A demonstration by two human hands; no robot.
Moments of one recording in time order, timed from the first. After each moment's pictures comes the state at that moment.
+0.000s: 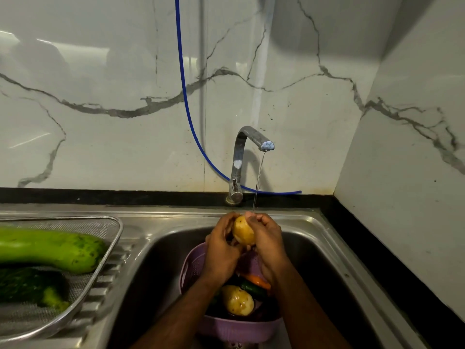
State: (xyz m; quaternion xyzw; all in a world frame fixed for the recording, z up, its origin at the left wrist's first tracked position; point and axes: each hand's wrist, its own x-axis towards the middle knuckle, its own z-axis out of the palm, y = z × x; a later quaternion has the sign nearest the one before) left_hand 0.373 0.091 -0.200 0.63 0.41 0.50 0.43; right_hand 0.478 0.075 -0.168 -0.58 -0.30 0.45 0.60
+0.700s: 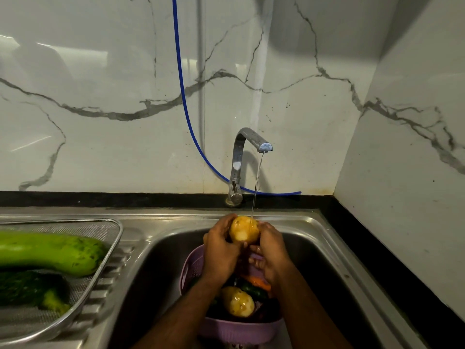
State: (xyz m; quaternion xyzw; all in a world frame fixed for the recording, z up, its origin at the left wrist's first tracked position) left_hand 0.377 0.094 -0.197 0.61 0.45 0.53 0.38; right_hand 0.487 0.075 -0.177 -0.57 -0.15 0.56 0.58
